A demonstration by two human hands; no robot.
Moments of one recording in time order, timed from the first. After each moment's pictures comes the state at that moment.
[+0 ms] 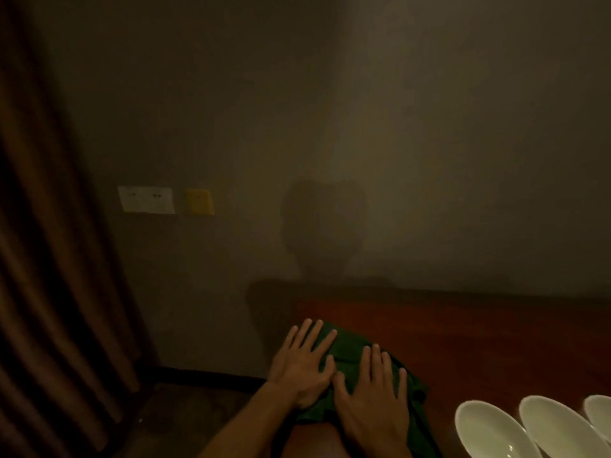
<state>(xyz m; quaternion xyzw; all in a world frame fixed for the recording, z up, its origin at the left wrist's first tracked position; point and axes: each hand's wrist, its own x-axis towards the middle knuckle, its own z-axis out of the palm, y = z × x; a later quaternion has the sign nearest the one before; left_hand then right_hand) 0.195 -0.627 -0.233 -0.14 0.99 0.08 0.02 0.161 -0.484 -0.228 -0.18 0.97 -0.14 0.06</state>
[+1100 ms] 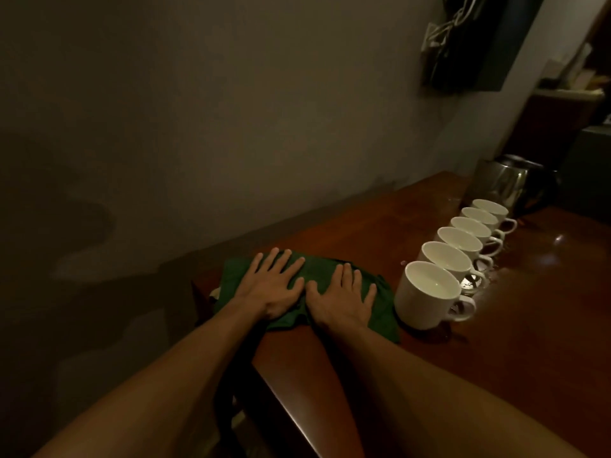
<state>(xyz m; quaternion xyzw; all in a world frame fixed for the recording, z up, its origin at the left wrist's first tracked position) 0.093 -0.649 -0.241 0.20 0.98 0.08 0.02 0.146 -0.508 -0.230 0.17 0.97 -0.15 0.03</state>
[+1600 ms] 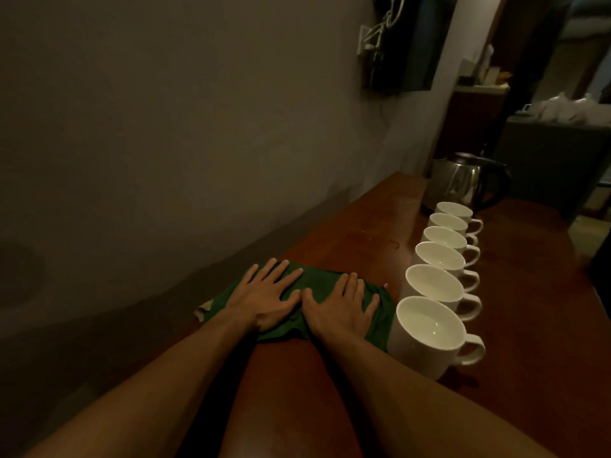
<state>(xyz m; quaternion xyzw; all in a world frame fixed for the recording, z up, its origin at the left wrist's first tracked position) -0.027 -0.593 -0.244 0.32 0.94 0.07 0.02 0.058 -0.461 -0.232 0.31 0.94 -0.15 -0.02</state>
